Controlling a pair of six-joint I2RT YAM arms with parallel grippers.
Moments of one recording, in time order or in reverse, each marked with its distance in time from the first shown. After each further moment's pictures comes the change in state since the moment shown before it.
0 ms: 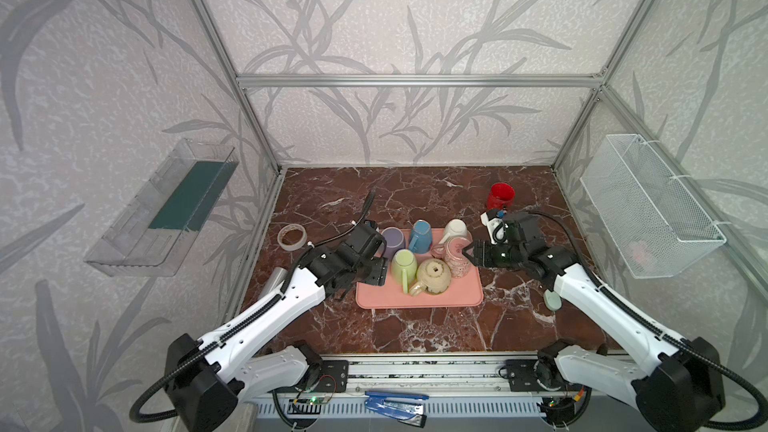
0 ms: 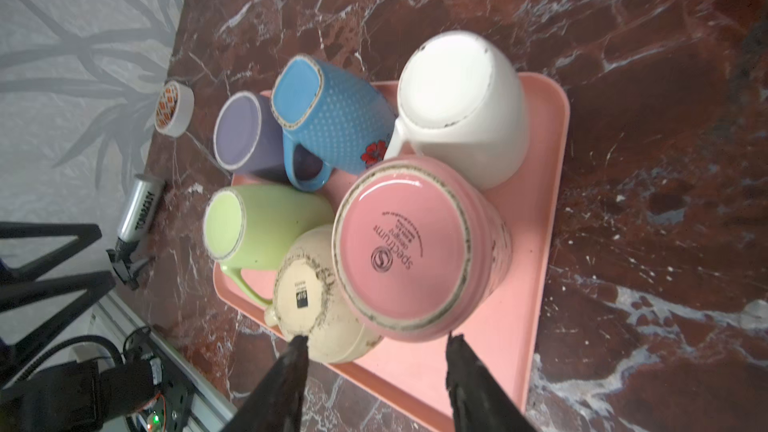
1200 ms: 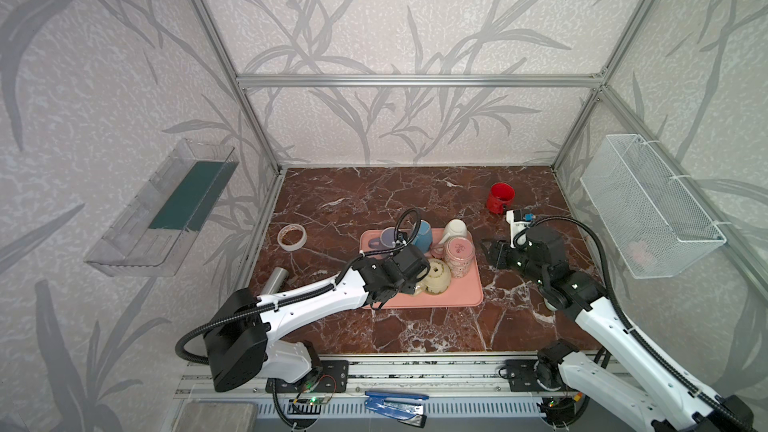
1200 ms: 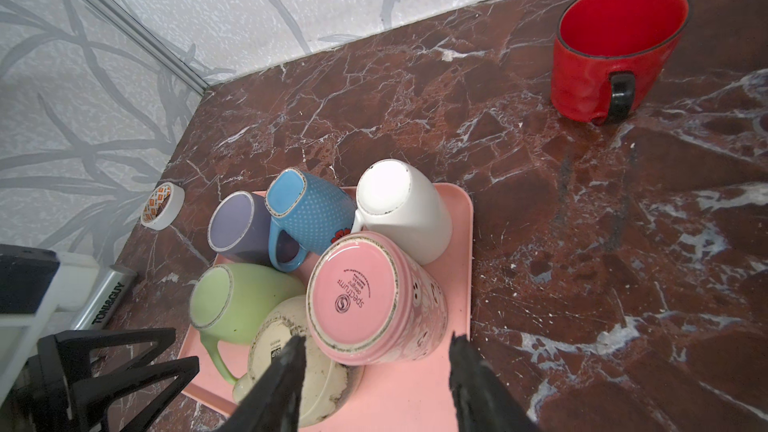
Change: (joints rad) left arm -0.277 0.243 -0.039 0.259 -0.190 -0.296; right arm 0.000 -0.277 -0.154 0.159 0.224 0.016
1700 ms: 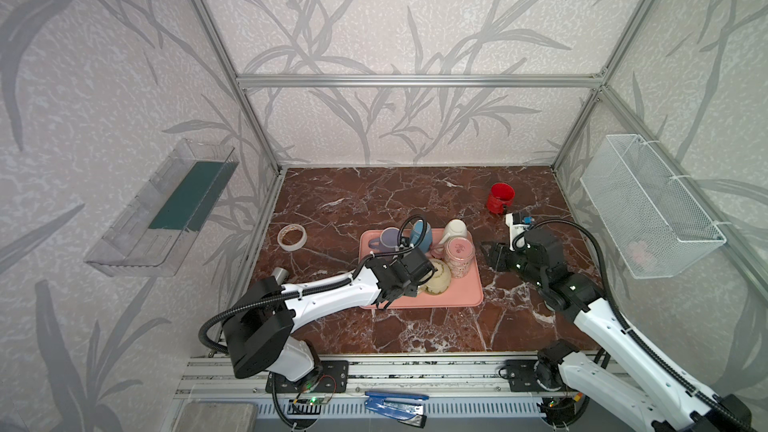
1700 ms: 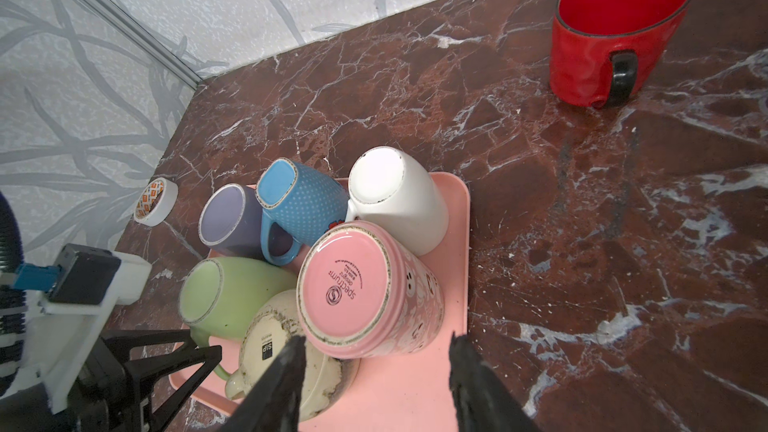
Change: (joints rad) left arm 0.002 0.103 -0.002 0.018 0.000 -0.034; right arm 0.000 0.003 -0.022 0.015 -0.004 0.011
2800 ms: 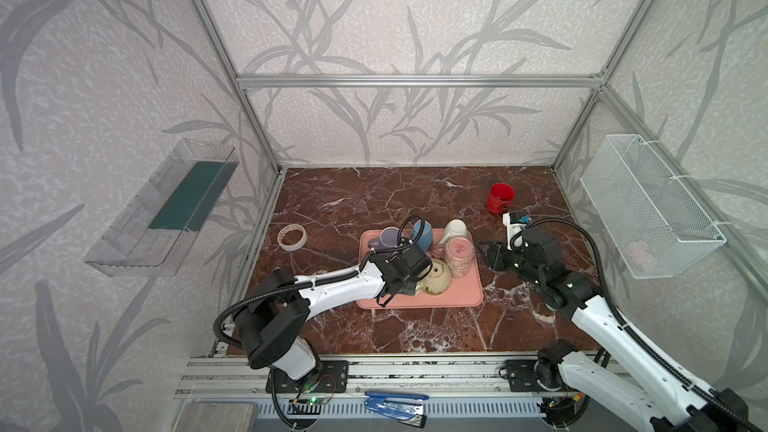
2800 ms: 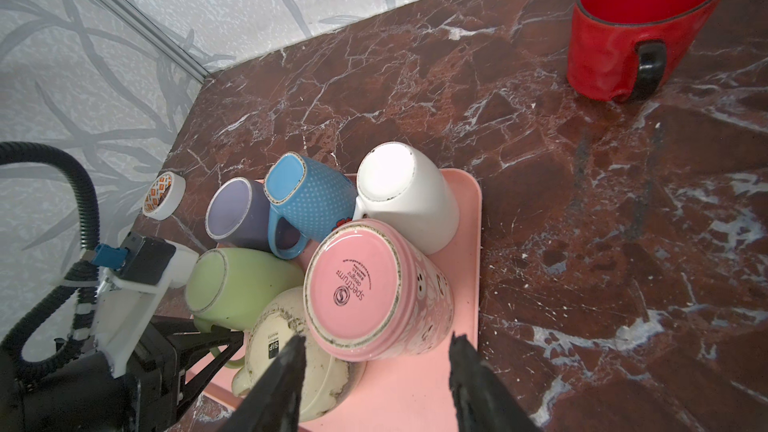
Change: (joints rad) left arm 0.068 0.067 0.000 0.021 0.069 0.052; right arm 0.000 0.025 0.000 0.016 -0.028 0.000
